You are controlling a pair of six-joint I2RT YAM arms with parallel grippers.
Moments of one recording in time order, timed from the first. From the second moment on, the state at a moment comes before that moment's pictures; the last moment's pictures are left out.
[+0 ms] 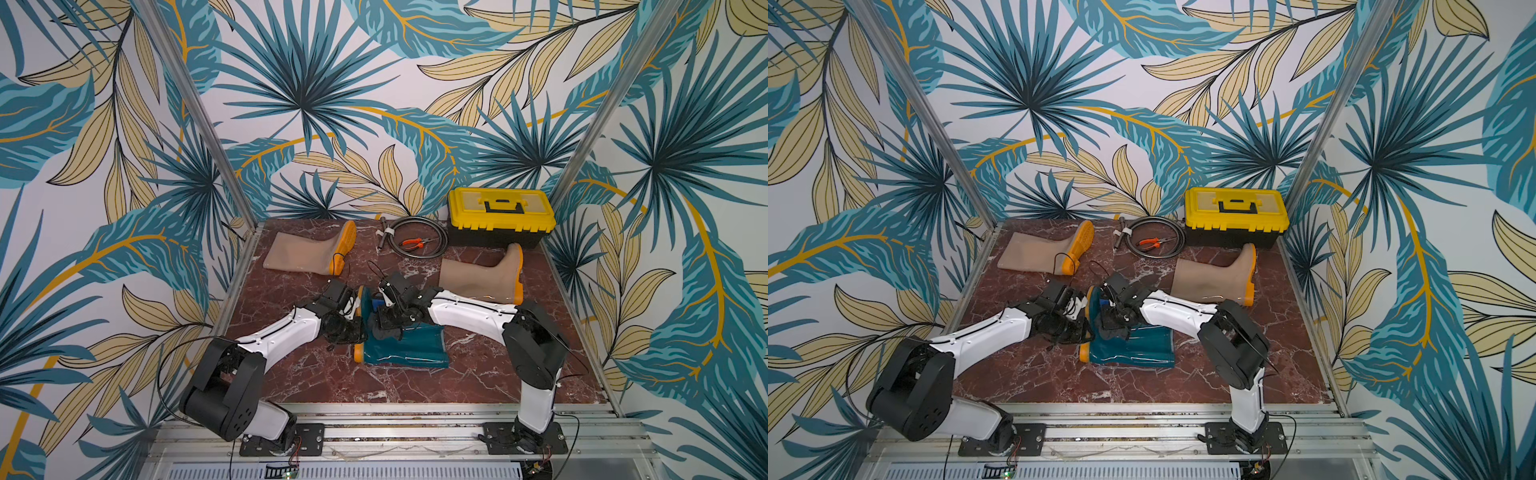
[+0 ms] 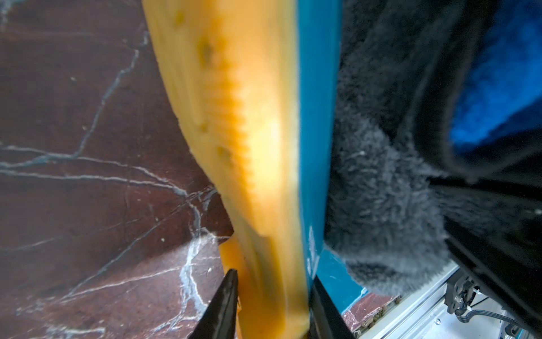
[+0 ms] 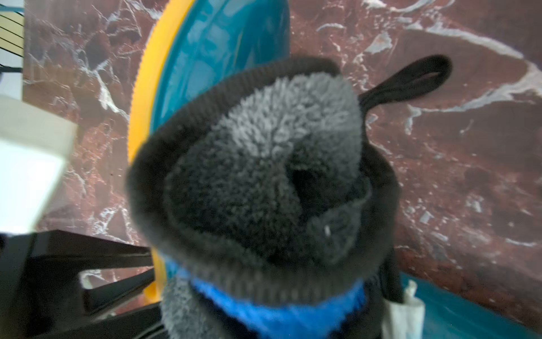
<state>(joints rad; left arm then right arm) -0.44 1.46 0.81 -0.54 0.36 -0.45 0.82 1.91 1.35 -0.48 -0.08 0.61</state>
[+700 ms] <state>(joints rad) -0.43 1.46 0.81 -0.54 0.37 -0.48 0.69 1.59 1.15 -0.74 0.10 0.55</state>
